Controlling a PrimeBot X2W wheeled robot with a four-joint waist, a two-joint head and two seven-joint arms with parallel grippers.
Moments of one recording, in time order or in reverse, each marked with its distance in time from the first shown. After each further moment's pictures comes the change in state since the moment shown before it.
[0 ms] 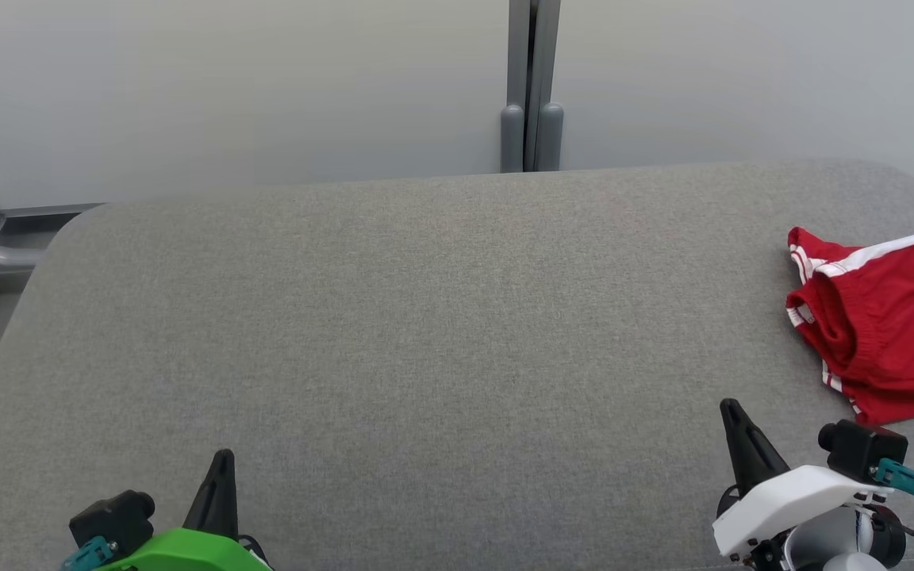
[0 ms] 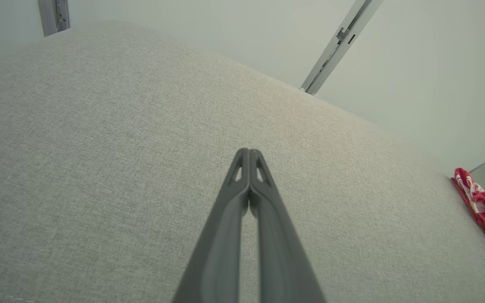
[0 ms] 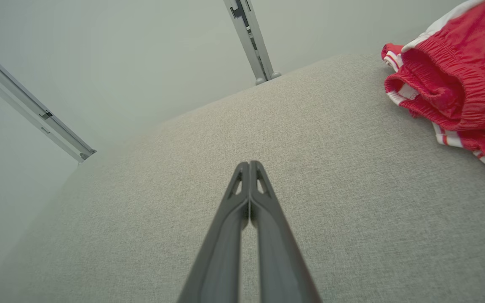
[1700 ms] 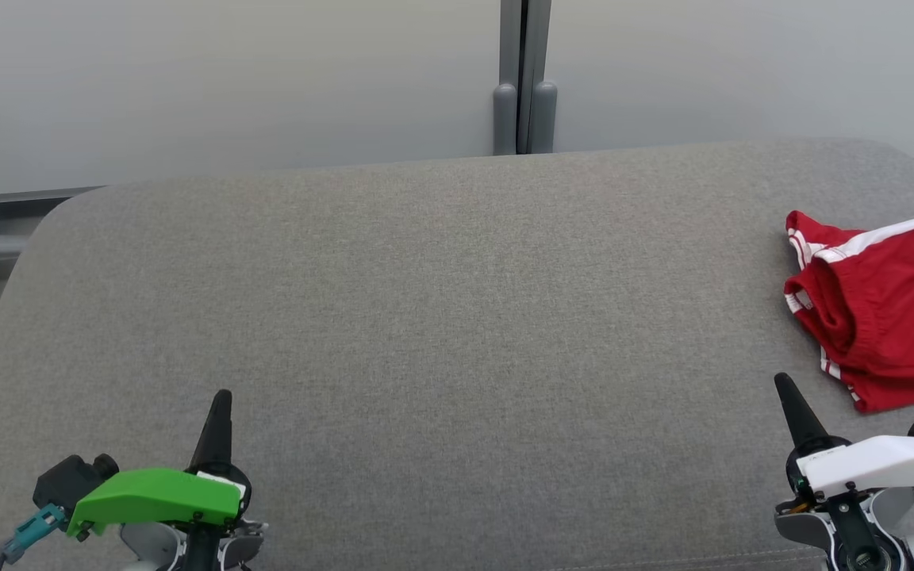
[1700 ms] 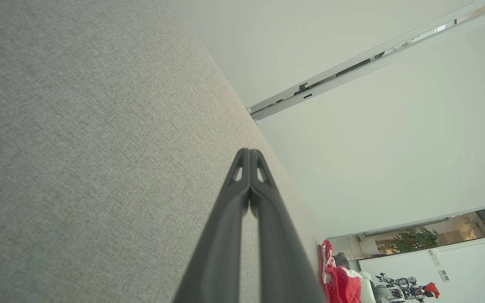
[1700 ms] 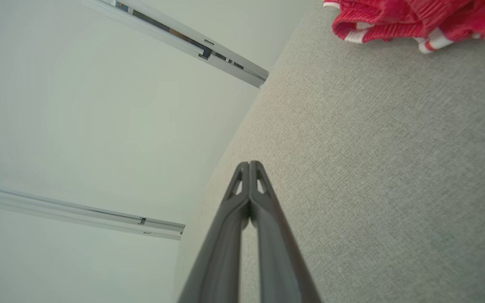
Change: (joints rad) left arm -0.094 -0.158 0.222 0.042 -0.444 -0.162 0.134; right arm -0.080 -0.001 -0.168 0.060 0.673 0.000 0.131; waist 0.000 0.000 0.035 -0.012
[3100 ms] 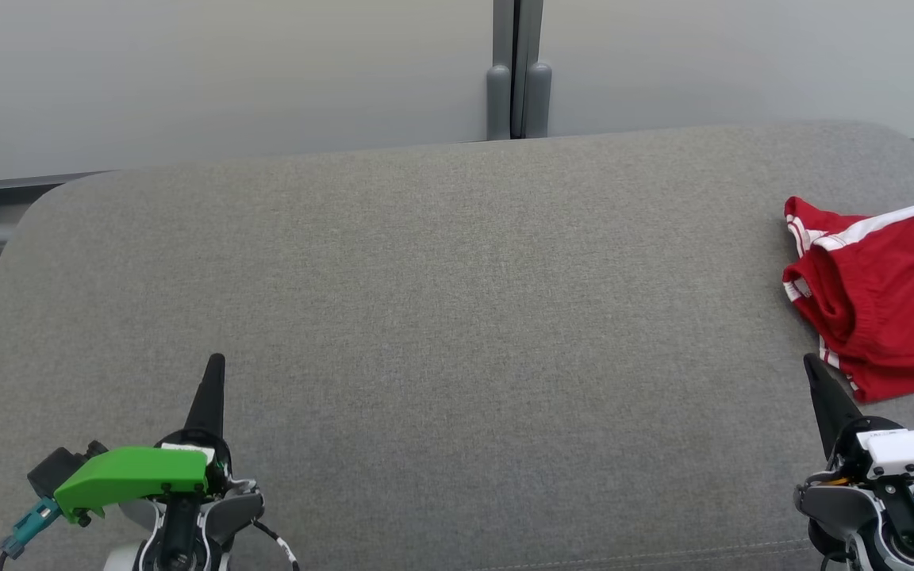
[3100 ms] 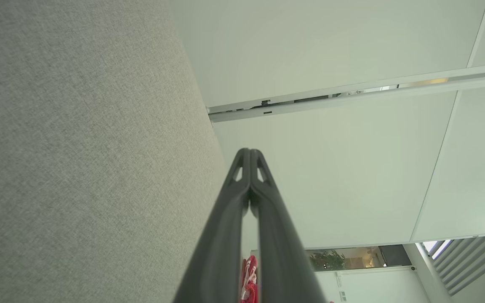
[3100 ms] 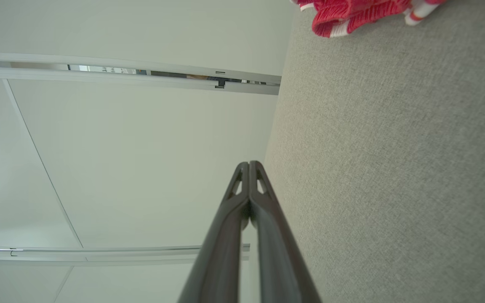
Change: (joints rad) left arm -0.052 -0.085 0.117 0.023 -0.221 -0.086 0.069; right arm -0.044 -0.002 -0.086 0.030 0.346 0.000 0.066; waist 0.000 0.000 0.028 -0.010
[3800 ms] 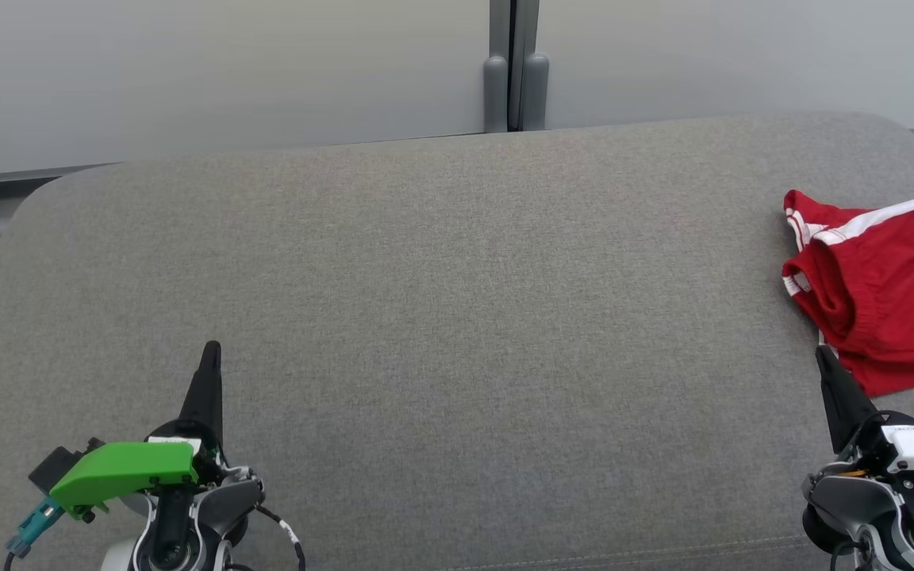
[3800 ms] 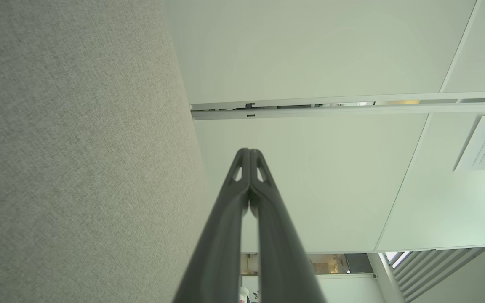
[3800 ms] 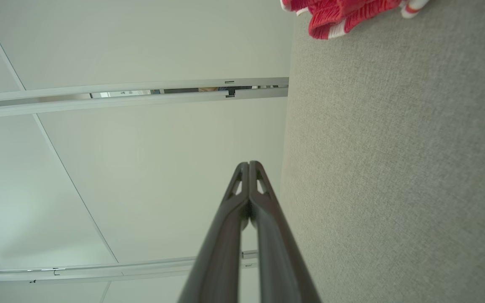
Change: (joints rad) left arm -0.018 -0.032 0.042 0.007 -0.092 -0.032 0.025; right arm -0.016 -0.001 -0.034 0.012 0.135 0.000 0.025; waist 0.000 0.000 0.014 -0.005
